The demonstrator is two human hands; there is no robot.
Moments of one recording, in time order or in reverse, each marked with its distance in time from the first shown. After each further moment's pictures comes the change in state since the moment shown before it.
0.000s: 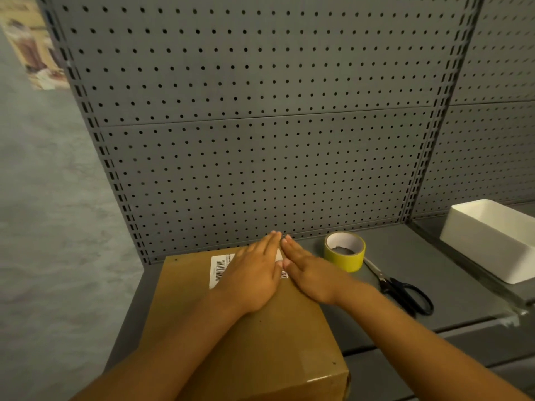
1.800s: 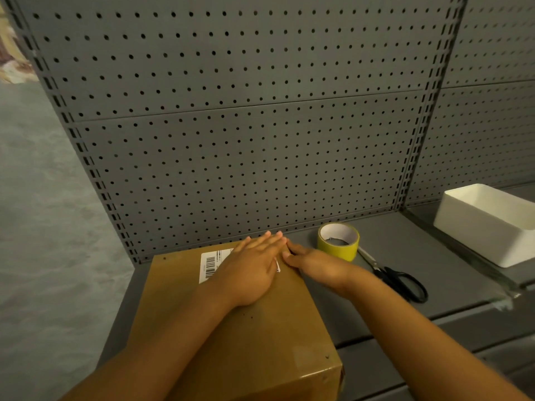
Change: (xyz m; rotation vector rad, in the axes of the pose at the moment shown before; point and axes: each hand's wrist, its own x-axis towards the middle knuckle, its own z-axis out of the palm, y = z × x) left_hand 0.012 -0.007 0.006 0.002 -0.135 0.122; right_hand 0.011 0.019 0.011 0.637 -0.061 0.039
